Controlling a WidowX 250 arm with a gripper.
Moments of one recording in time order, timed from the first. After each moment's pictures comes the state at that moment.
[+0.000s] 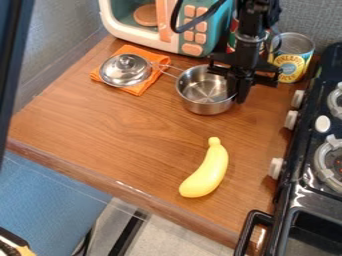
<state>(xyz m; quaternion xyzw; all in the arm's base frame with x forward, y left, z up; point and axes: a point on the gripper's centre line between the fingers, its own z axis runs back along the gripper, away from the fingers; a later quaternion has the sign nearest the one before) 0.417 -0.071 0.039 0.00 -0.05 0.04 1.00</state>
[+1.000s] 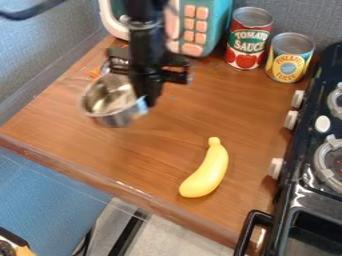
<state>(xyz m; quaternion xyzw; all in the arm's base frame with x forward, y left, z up) 0.289 0.032 0.089 0.01 -0.07 0.09 0.99</state>
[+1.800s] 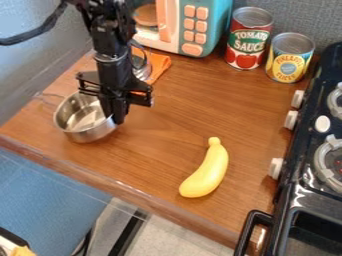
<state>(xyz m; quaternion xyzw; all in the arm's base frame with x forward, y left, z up) 0.291 0.079 0.040 0.04 -0.05 0.11 0.99</state>
